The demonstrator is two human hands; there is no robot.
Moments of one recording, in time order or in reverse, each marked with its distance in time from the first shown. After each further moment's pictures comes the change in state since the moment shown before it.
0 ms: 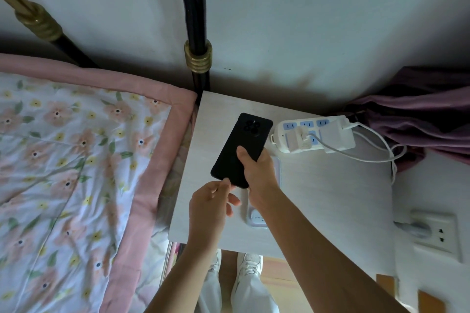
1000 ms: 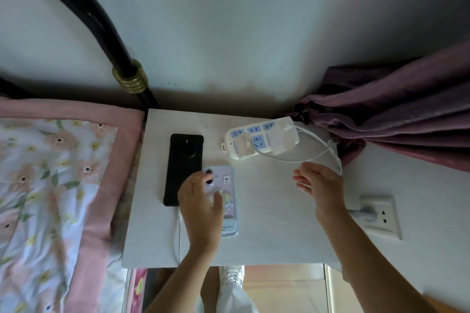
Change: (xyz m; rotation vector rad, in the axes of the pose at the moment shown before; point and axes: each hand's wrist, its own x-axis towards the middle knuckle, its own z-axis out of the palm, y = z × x) left_hand 0.007 -0.014 0.084 0.512 0.172 0.585; right_hand 0.006 -0.014 -0.211 0.085 0.380 -0.097
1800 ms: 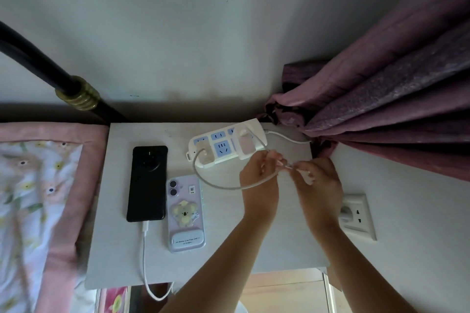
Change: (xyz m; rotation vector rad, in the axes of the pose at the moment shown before) left_hand -0.004 0.153 0.104 -0.767 -0.266 -0.206; right_hand 0.023 0.003 -0.056 -0.681 0.253 -0.771
